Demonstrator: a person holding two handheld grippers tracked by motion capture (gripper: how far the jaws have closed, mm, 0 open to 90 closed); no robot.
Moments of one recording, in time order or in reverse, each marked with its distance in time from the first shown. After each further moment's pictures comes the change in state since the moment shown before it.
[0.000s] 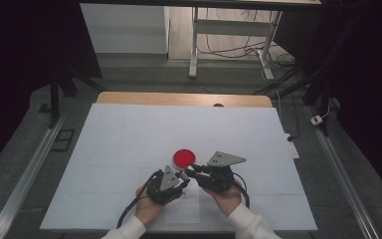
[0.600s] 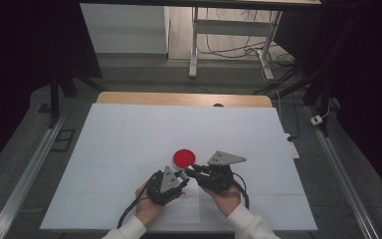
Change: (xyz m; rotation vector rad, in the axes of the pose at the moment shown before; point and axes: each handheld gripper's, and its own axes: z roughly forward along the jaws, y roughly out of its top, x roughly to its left) left arm -0.002 -0.001 -0.001 -0.014 0.039 0.019; right arm -0.001 -0.001 0.001 0.001 -0.012 0.057
